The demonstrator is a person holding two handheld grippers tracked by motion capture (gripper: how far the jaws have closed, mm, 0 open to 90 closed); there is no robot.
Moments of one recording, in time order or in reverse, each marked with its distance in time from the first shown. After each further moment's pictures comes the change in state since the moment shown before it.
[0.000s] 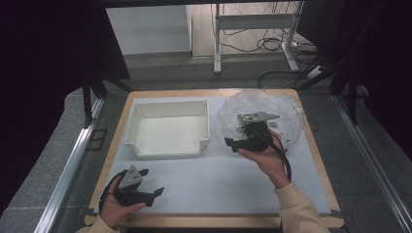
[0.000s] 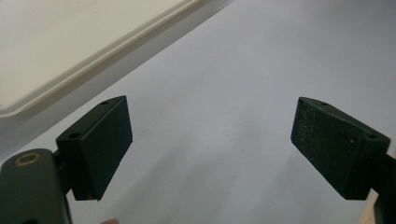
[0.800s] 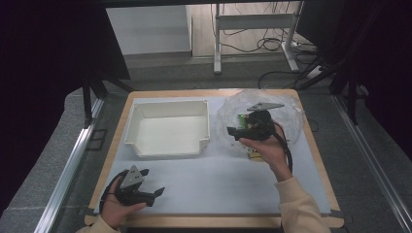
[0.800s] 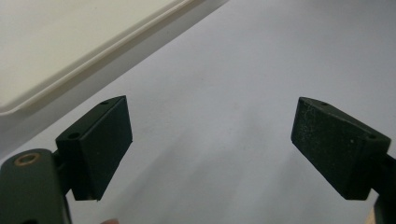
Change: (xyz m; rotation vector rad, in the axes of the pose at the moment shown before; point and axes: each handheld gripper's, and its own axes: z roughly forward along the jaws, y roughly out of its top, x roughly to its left) left arm -0.001 0.000 0.002 0.012 0.007 0.006; right arm -0.018 0.022 0.000 -0.035 -0.003 0.033
